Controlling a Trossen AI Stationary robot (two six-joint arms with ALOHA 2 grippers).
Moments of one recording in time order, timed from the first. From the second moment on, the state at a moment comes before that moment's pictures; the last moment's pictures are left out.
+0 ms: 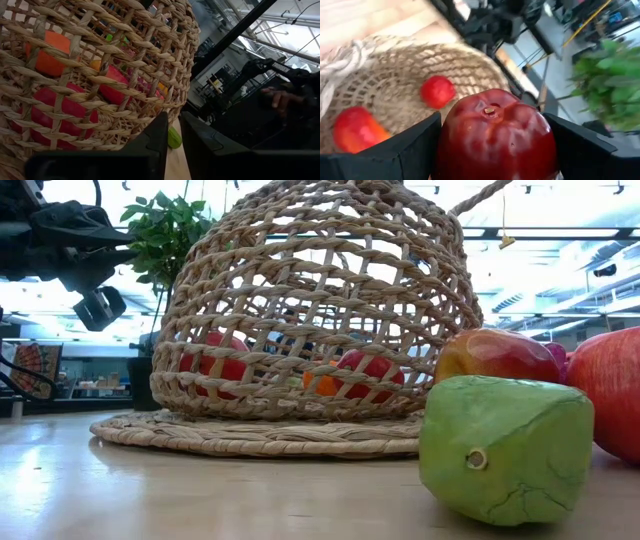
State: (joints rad) left arm -0.25 0.16 0.01 0.16 -0.10 -0.77; right arm 0.01 1.34 1.38 -0.54 0.01 -0.83
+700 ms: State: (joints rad) left arm -0.25 0.16 0.01 0.16 -0.10 -0.77; right arm 0.00 1.34 1.14 -0.06 -0.02 -0.65
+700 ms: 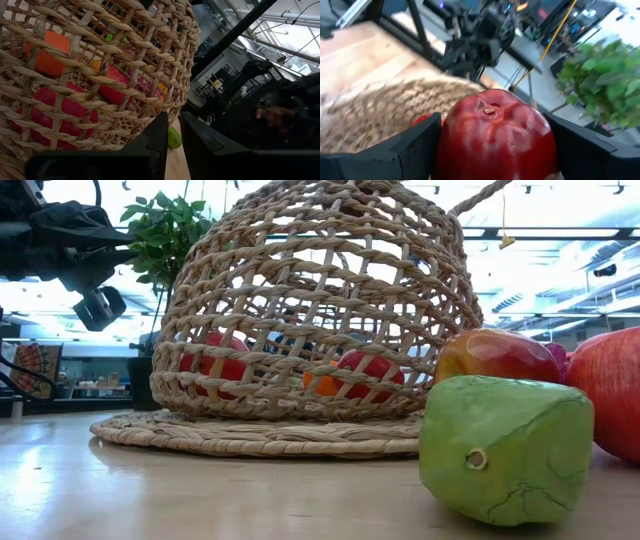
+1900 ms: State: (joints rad) left arm -0.25 0.16 0.01 0.16 -0.10 -0.77; right arm -0.04 1.44 1.14 -0.03 0.00 -0.12
